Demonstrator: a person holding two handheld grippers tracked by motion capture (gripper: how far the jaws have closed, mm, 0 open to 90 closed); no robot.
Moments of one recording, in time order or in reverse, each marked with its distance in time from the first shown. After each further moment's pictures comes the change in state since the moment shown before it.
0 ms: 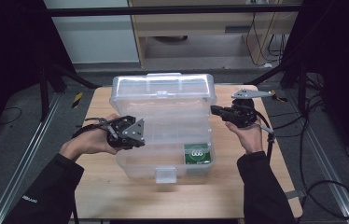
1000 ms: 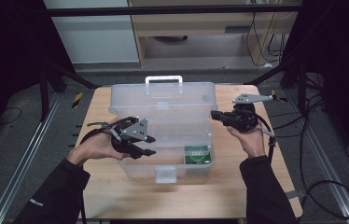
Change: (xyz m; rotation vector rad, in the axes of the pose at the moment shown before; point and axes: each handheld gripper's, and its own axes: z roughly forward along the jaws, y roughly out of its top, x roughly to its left) left arm -0.009 0.011 0.008 -0.217 -0.049 -0.103; right arm 0.002 -0.010 -0.004 0.019 0.040 -0.001
